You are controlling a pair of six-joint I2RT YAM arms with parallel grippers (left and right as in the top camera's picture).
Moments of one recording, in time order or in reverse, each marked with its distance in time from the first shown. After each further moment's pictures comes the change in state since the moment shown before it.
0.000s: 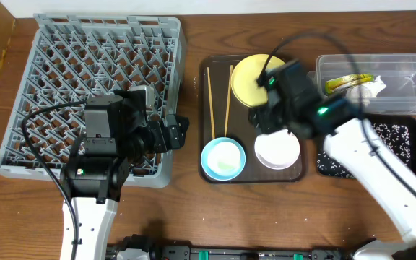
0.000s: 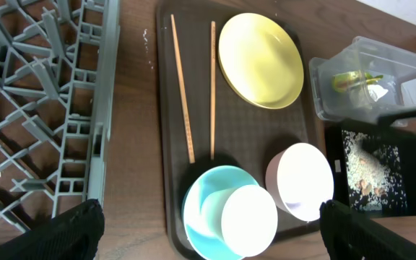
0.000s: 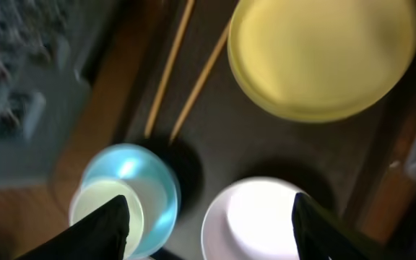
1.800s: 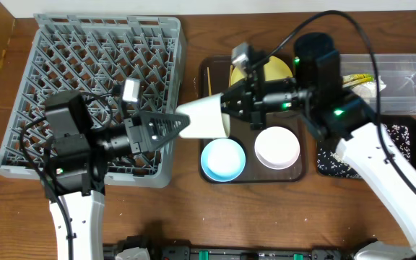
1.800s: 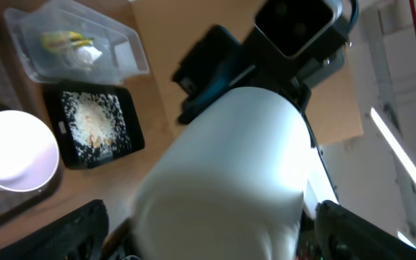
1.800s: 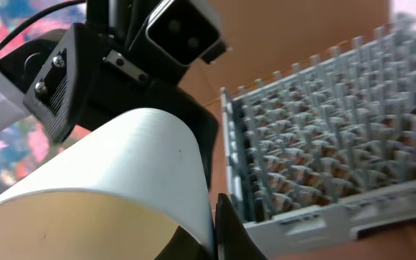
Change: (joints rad) left arm 0.235 0.022 0.000 0.169 1.101 -0.288; right arm -0.006 -0.049 -0.019 0.615 -0.958 -0.033
